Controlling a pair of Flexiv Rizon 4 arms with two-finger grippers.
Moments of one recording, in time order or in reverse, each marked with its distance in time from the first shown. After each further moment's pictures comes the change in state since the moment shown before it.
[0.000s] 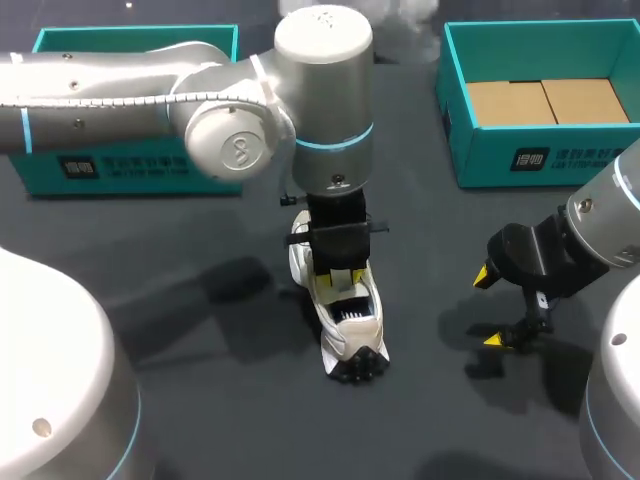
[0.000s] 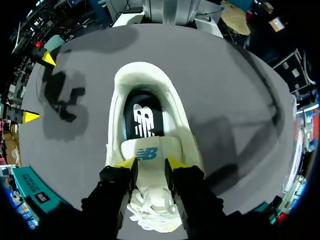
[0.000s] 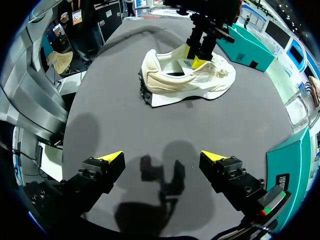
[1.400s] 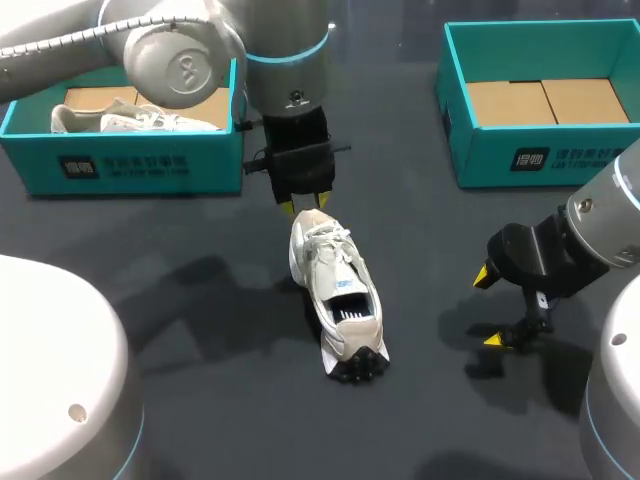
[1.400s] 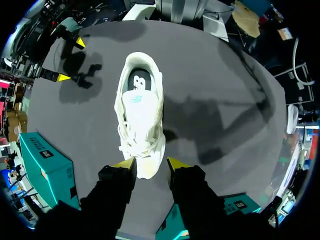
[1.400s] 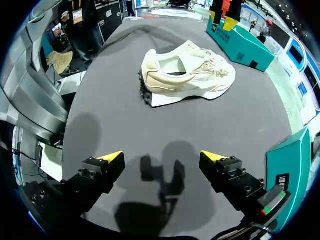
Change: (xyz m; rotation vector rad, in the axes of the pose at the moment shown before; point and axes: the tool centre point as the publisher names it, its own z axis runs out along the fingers) left arm 0.039 0.057 -0.101 -0.117 -0.021 -0.115; right arm 0.000 0.000 0.000 0.000 0.000 0.000
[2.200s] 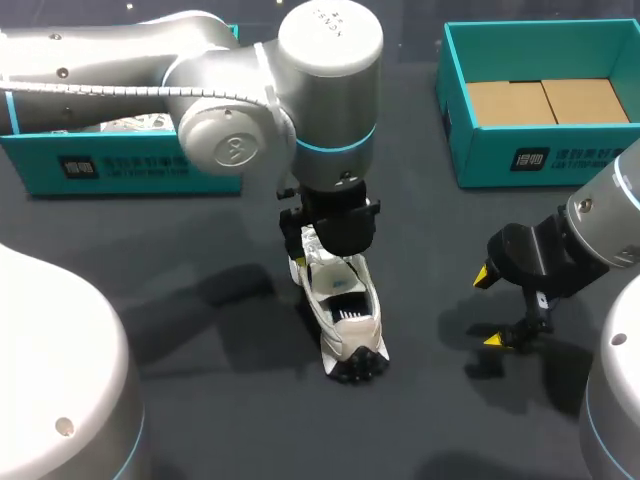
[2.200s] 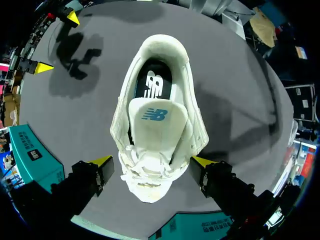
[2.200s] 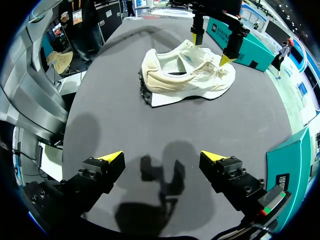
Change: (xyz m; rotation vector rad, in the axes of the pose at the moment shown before) left arm -0.023 -0.030 0.067 -0.095 0.018 -0.112; right arm 0.000 0.000 0.000 0.000 0.000 0.000
